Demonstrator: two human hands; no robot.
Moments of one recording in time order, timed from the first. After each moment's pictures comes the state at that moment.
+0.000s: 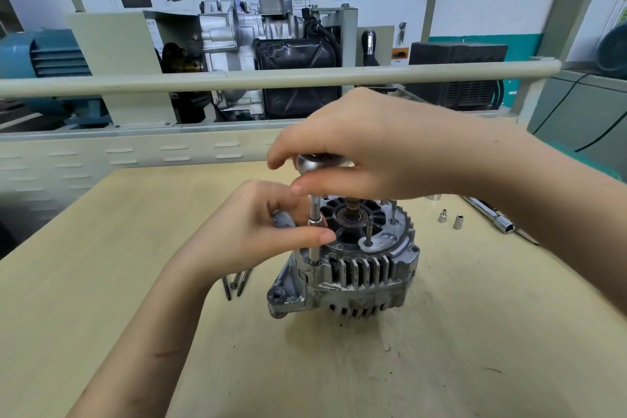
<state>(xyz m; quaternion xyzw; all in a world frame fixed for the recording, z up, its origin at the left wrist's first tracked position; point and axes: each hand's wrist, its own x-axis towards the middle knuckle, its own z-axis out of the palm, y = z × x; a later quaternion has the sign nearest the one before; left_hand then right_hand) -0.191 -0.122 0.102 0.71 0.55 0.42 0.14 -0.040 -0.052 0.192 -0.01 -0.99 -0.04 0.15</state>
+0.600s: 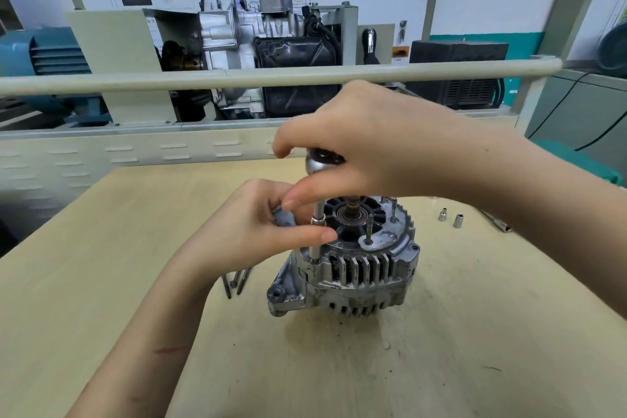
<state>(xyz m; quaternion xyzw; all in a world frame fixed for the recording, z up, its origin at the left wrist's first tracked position) -0.191 -0.121 0.102 0.70 0.55 0.42 0.16 -0.043 -0.058 0.193 -0.06 -0.98 -0.07 0.16</state>
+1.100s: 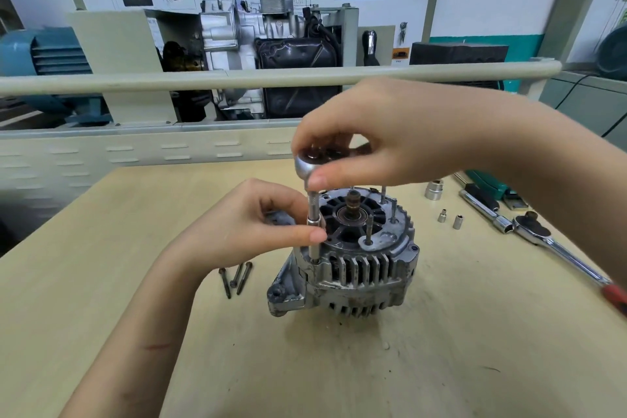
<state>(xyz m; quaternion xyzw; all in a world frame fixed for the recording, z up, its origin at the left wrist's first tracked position) -0.195 -0.123 0.106 0.72 0.52 0.41 0.22 -0.031 -0.053 0.206 -0.07 -0.99 0.02 0.08</state>
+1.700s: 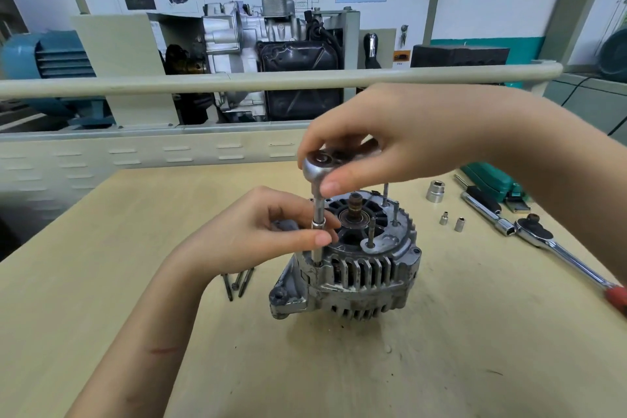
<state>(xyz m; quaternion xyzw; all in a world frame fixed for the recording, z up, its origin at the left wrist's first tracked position) -0.193 -0.123 0.104 0.73 0.50 0.40 0.25 -0.030 -0.049 0.210 -0.08 -0.99 0.04 0.05</state>
